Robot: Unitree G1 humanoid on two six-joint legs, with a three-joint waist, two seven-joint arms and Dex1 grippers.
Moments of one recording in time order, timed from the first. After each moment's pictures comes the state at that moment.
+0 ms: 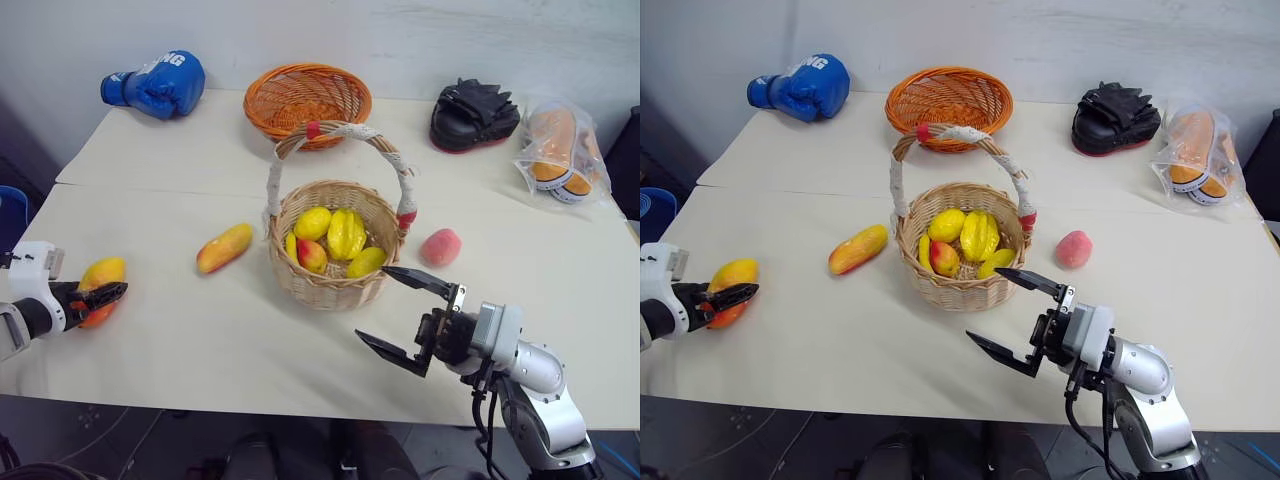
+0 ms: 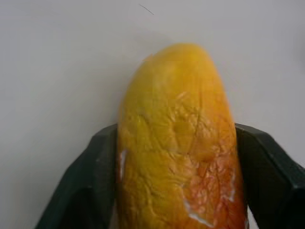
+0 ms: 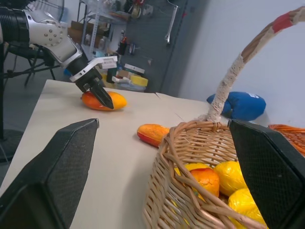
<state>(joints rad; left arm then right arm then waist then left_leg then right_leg) -0.14 0.97 0.44 0.18 -0.59 0.86 -0.53 0.05 -0.46 0.04 -0.42 0.48 -0.22 0.93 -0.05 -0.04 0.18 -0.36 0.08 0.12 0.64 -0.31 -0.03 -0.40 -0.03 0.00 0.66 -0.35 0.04</state>
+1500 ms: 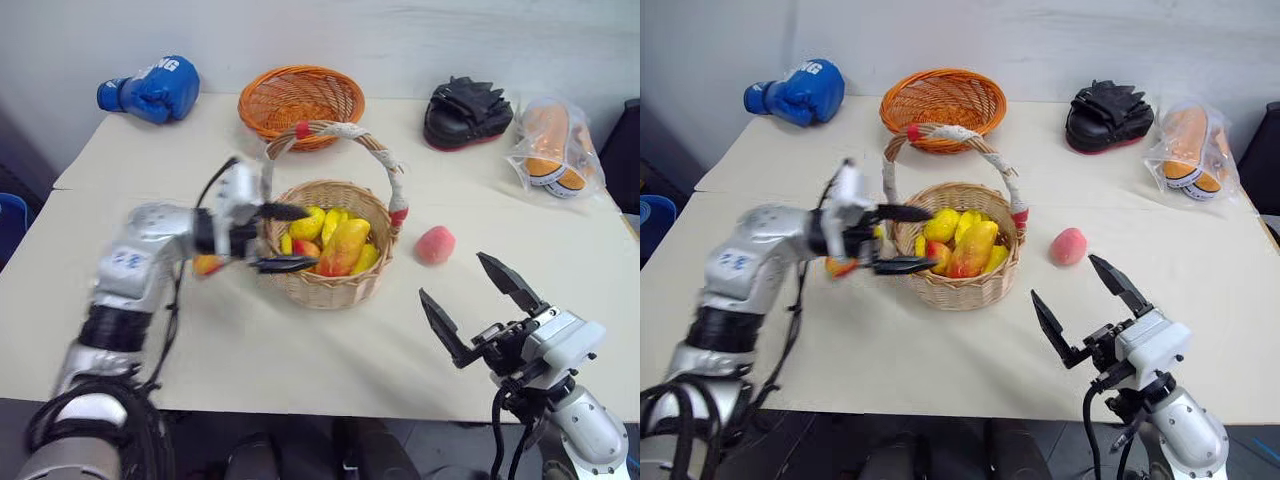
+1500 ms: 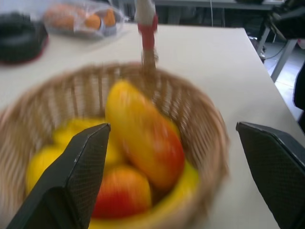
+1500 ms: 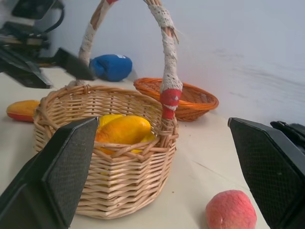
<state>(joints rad) -0.60 0.74 0.03 0.02 -0.52 0.48 -1.19 0.34 -0.38 -0.15 -0.67 0.36 -0.15 0.54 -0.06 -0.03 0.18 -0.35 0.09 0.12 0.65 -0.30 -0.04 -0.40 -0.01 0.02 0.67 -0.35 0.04</state>
